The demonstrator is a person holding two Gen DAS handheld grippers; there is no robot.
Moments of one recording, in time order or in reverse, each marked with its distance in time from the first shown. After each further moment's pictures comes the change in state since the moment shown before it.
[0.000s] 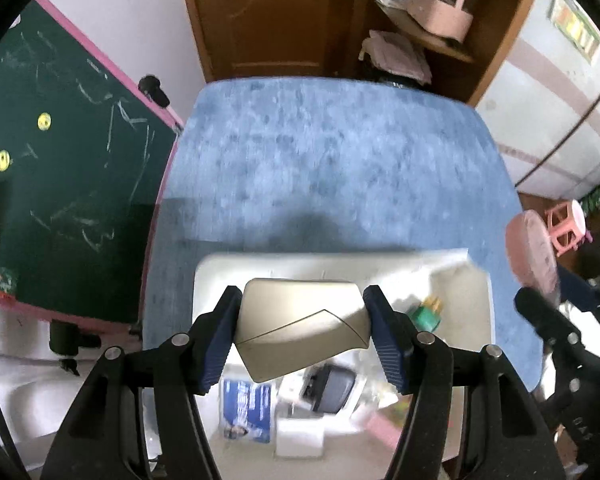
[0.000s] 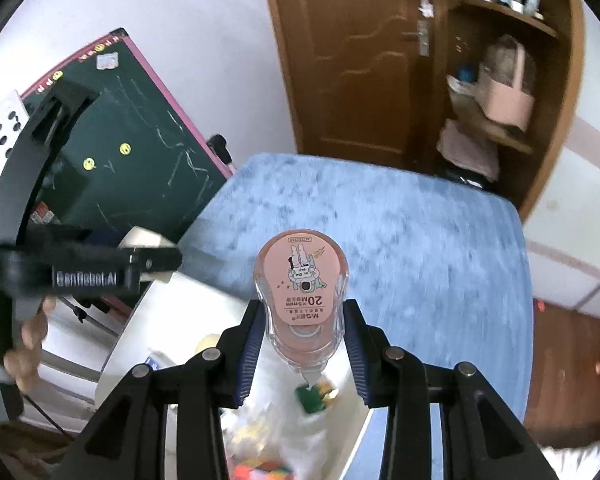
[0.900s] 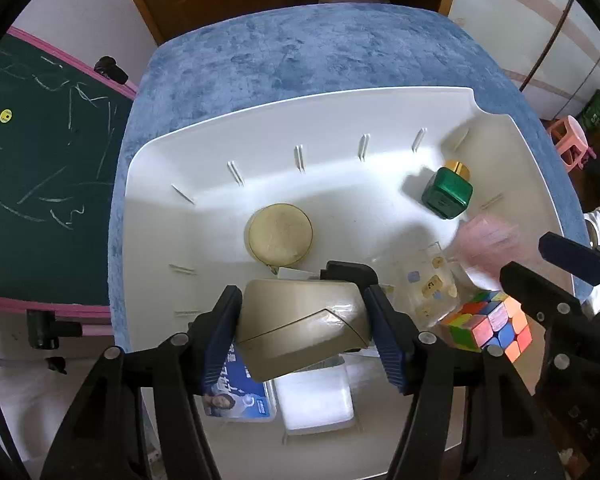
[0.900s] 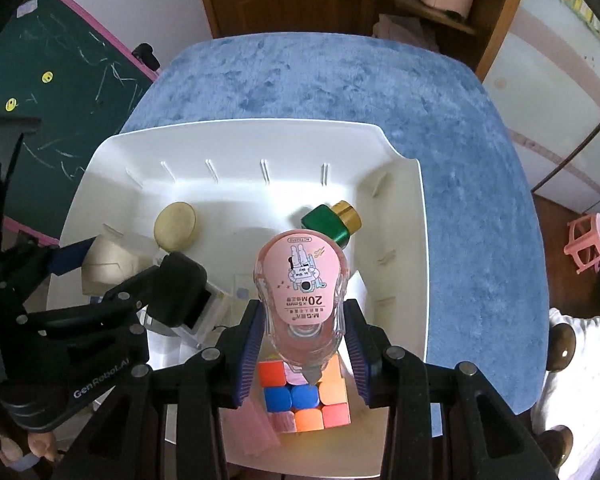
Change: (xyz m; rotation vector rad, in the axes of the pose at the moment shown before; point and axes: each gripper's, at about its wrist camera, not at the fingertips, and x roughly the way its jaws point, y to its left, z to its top) left arm 0.063 -0.021 -0.088 0.200 0.079 0.024; right arm 0.049 0.051 -0.112 0.184 0.298 -0.220
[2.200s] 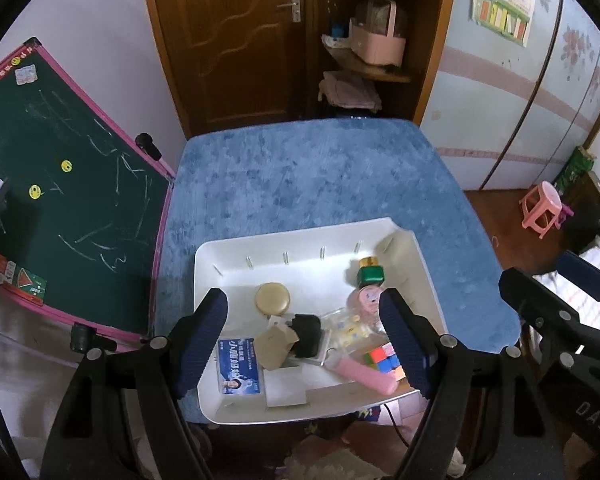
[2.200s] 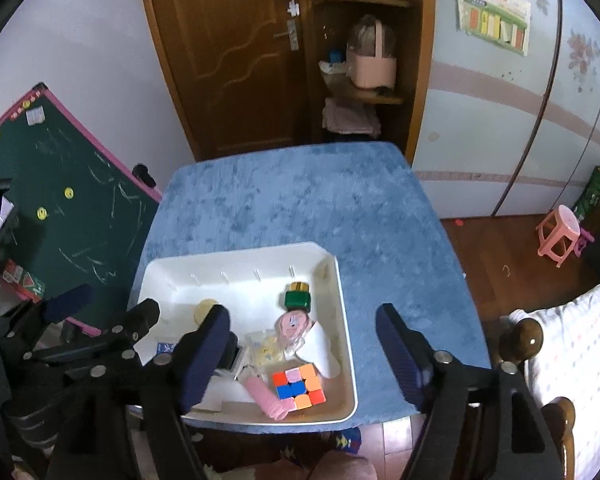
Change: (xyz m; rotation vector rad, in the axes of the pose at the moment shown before) left arm -0.176 -0.012 0.002 -0.078 -0.284 -0.035; right arm -0.173 -0.025 -0.014 0.189 -0.320 -0.037
